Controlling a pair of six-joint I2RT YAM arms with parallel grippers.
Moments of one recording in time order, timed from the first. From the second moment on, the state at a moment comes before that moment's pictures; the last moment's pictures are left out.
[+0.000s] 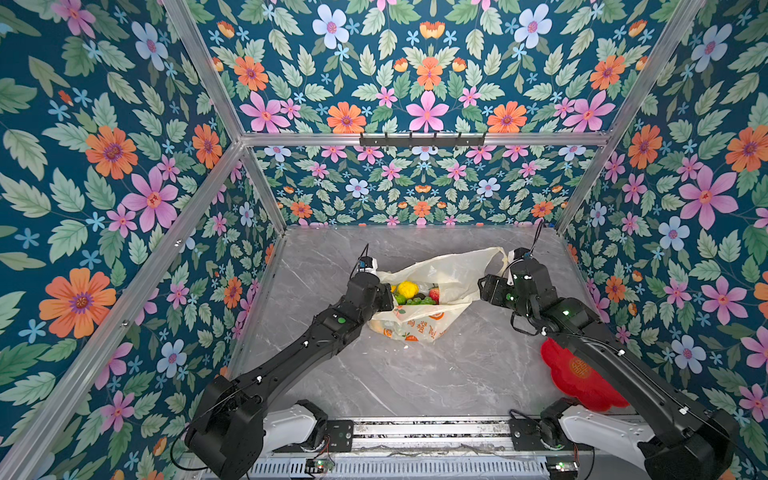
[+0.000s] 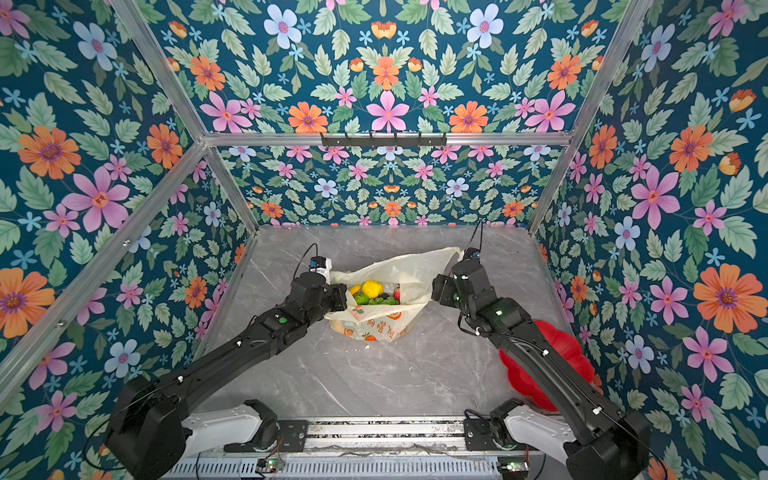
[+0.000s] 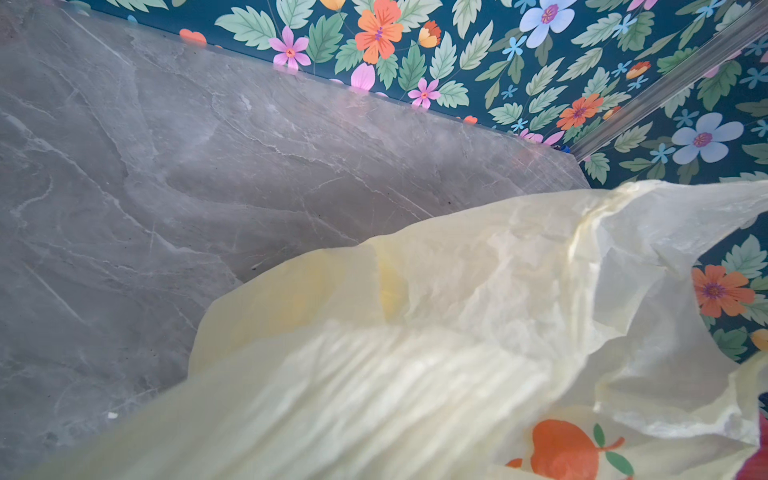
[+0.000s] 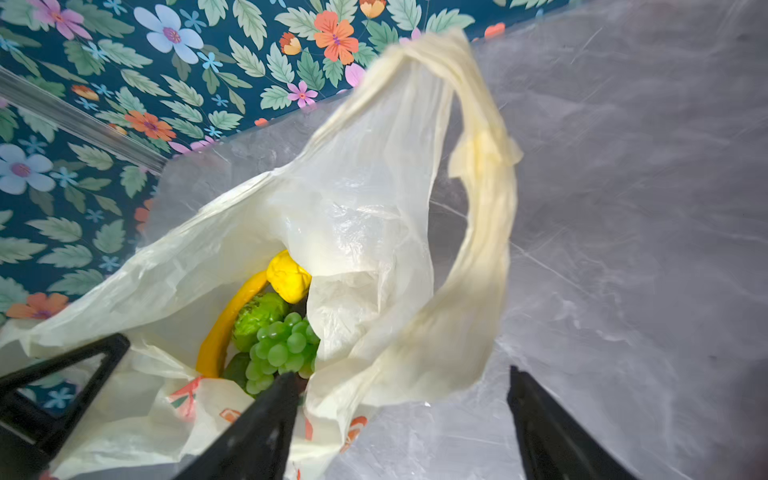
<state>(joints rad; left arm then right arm) -0.62 1.22 0.80 -0.11 -0.15 -0.54 0.54 1.09 1.07 -0.66 0.25 0.59</state>
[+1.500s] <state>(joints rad) -0.61 1.20 0.76 -0.13 -0.20 -0.55 0.56 1.85 1.56 -0.71 0.06 0.36</state>
